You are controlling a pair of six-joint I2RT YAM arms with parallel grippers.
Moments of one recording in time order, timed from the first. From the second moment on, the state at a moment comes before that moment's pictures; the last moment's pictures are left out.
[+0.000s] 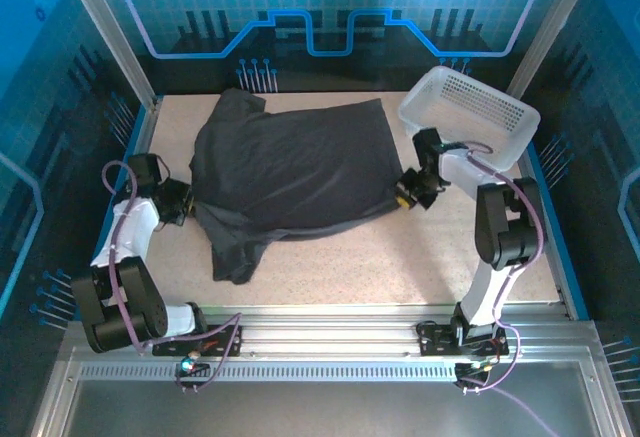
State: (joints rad) left arm 0.33 1.32 0.89 -0.57 0.23 -1.05; right arm 0.16 1.80 1.27 -0.79 -0.23 0.91
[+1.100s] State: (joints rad) left arm 0.31 1.38 1.84 -0.40 0.33 -1.35; right arm 0.04 1.51 1.93 -0.44 -0.47 0.78
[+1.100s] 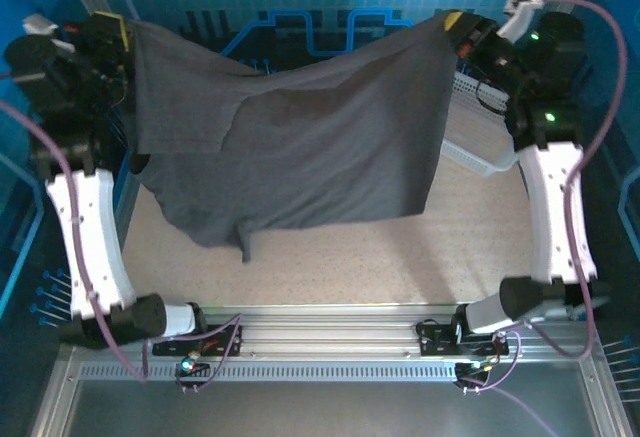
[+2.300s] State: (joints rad) left arm 0.29 1.26 0.95 -0.65 0.35 -1.31; right arm 0.07 1.51 1.26 -0.72 -0.29 0.72
